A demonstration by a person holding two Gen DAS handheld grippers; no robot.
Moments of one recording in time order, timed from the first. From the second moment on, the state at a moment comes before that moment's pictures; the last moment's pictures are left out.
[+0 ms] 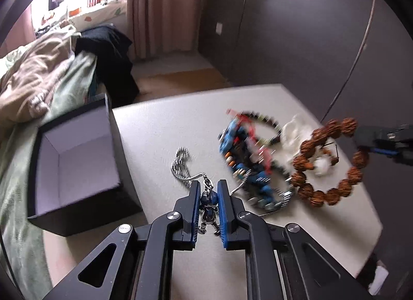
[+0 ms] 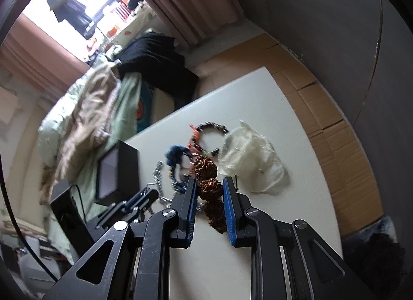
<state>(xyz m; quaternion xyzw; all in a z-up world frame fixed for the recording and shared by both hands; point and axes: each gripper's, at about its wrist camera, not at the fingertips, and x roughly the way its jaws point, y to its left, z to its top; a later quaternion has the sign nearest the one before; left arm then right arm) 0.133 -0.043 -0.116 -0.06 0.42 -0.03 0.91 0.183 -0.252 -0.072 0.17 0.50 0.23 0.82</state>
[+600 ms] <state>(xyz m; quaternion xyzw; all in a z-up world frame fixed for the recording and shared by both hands) 0.089 -0.021 0.052 -0.04 0.27 0.00 0.96 0.192 -0.243 -0.056 0.20 0.47 0.26 0.82</state>
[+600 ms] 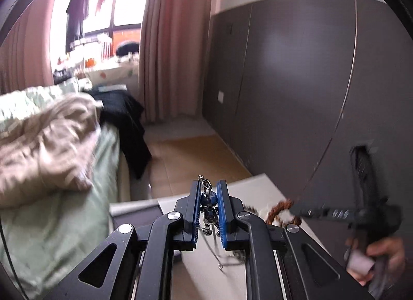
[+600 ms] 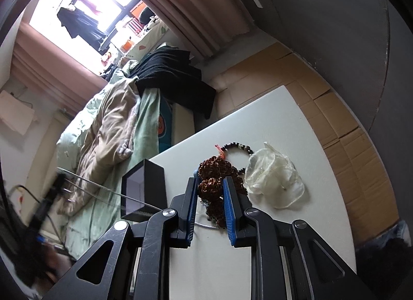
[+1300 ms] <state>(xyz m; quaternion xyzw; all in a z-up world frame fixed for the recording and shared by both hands) 0.076 0.035 0.187 0.00 0.16 0.06 0.99 0.181 -0.210 -0.036 0.21 0.43 0.33 0.82</state>
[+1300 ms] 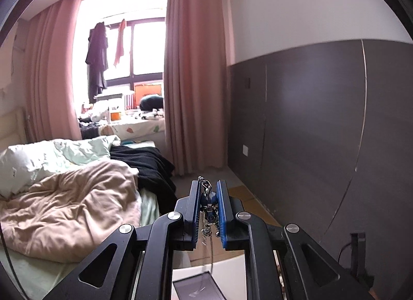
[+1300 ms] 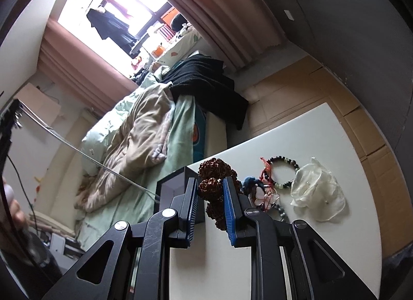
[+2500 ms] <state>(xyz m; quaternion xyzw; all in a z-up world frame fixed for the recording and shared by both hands) 0.119 0.096 -0.036 -0.17 0.32 0.07 0.93 0.164 -0.168 -0.034 0.18 0.41 0.34 0.83</state>
